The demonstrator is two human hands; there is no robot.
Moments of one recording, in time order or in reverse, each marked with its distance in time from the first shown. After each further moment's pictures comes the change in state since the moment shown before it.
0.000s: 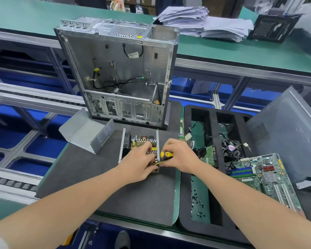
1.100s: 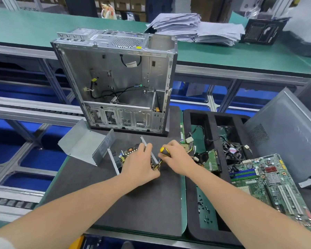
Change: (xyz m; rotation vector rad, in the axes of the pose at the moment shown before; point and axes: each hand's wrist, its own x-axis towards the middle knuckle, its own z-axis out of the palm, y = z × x) left_hand 0.021 -0.008 0.003 0.047 -0.075 -0.376; right_hand 0.027 -0.016 0.015 0.075 0.014 0.279
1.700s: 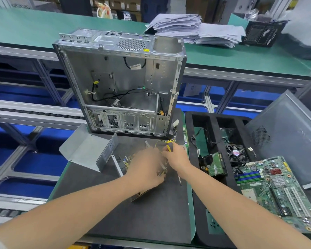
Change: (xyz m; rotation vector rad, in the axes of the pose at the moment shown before) left_hand 0.009 -0.014 -0.004 0.092 0.050 0.216; right_hand 0.035 -0.021 0.025 0.490 0.249 0.433
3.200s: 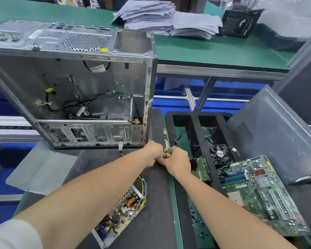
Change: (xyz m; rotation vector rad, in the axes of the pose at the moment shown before) left_hand 0.169 0.049 0.026 -1.105 -0.556 -0.759; right_hand 0.056 0.043 -0.047 -0.371 0.228 0.167
